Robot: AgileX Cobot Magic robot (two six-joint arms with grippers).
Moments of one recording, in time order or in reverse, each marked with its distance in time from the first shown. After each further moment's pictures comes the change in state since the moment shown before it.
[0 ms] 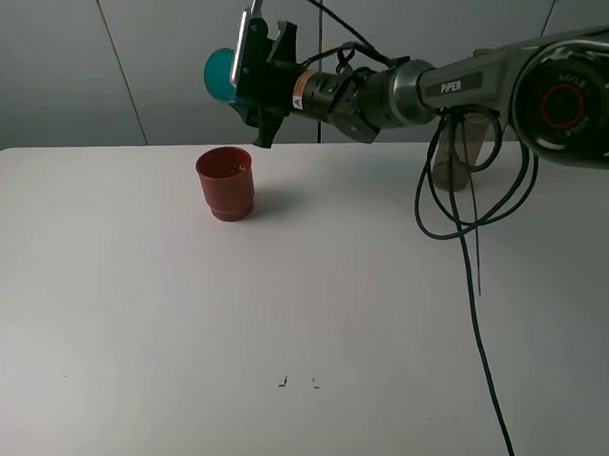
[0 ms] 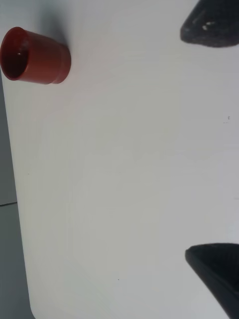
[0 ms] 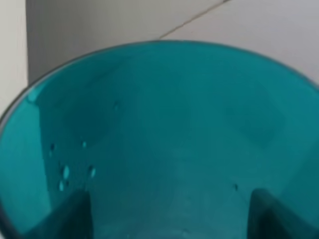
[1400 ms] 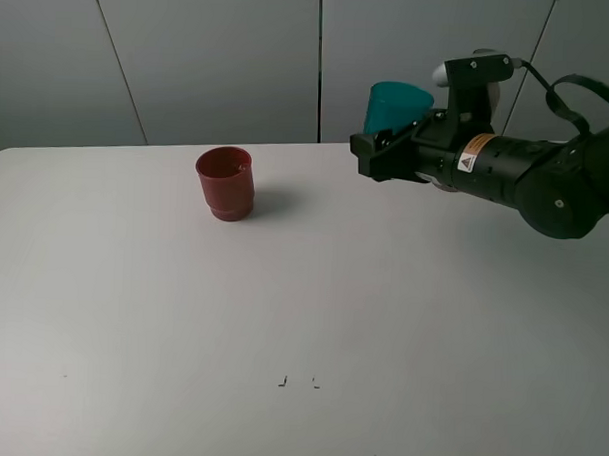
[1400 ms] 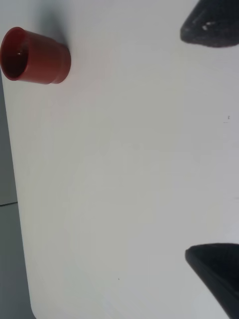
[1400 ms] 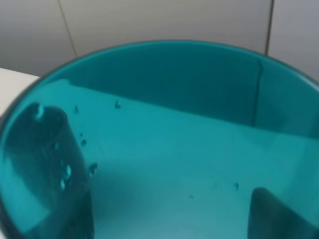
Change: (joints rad) left arm 0.000 0.000 0.000 0.000 0.000 0.007; right arm -0.147 -0.637 1.121 0.409 -0.246 0.667
